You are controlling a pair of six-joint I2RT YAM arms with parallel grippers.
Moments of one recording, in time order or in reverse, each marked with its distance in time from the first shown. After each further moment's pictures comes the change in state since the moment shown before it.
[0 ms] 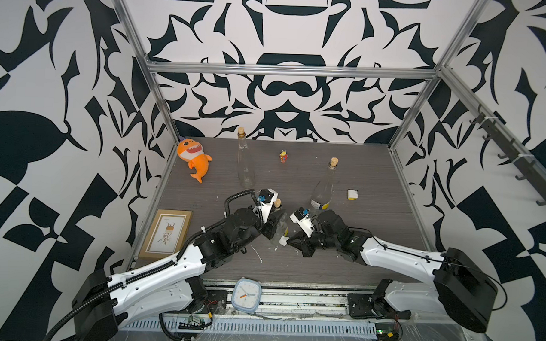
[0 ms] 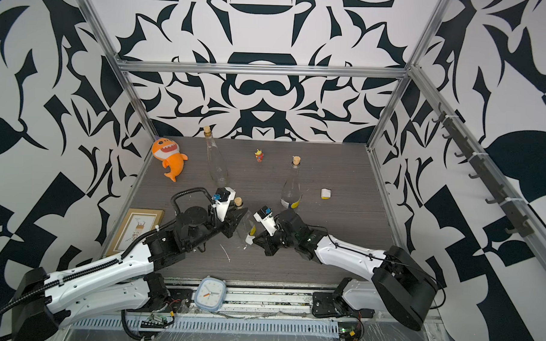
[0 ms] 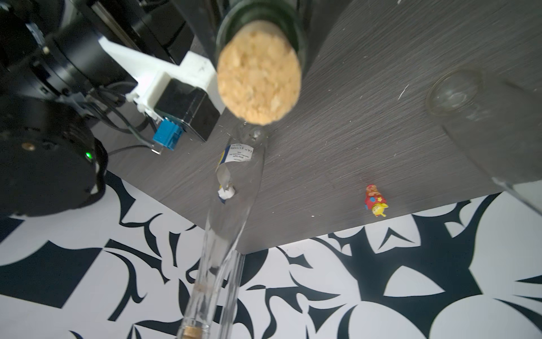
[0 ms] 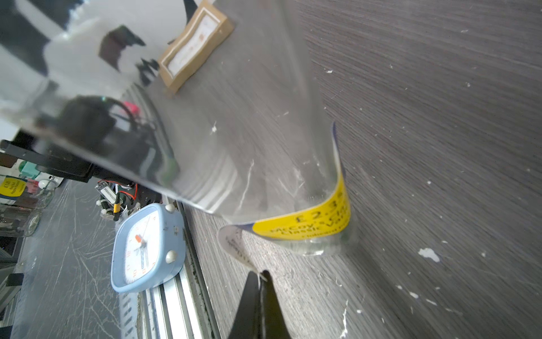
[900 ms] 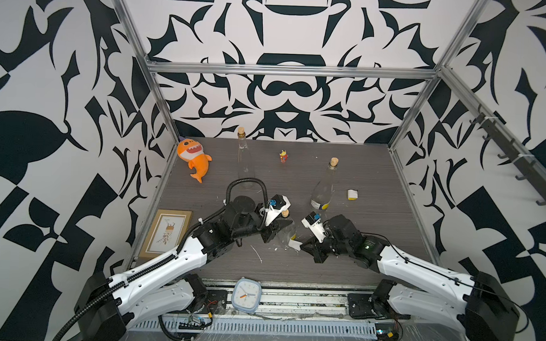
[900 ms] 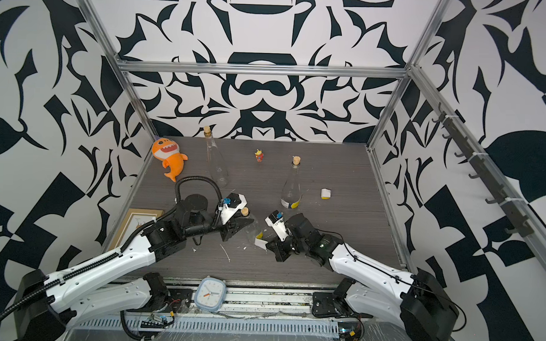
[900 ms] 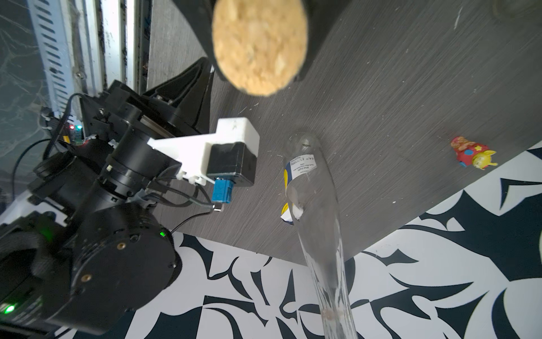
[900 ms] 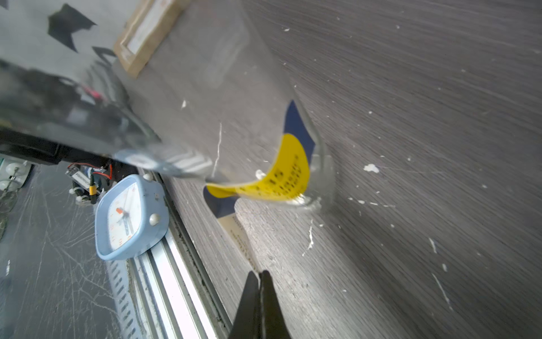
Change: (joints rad) left arm 0.107 0.047 0.106 -0.163 0.393 0.293; right arm -0.025 -0.205 -0.027 -0.307 0.110 0.007
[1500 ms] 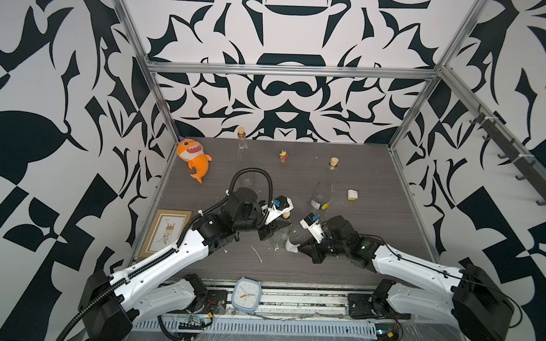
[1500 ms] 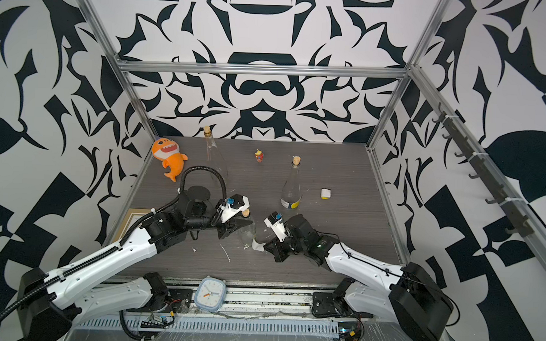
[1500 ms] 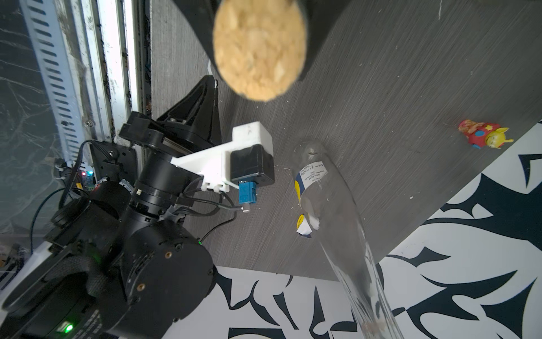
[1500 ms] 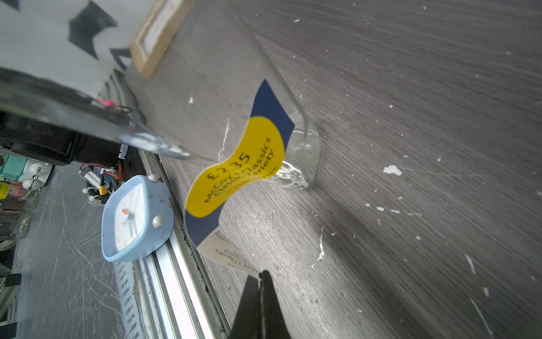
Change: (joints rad) left arm 0.060 0.043 0.085 -0.141 0.156 0.152; right arm -0.008 0.068 -0.053 0.163 -0.089 0.016
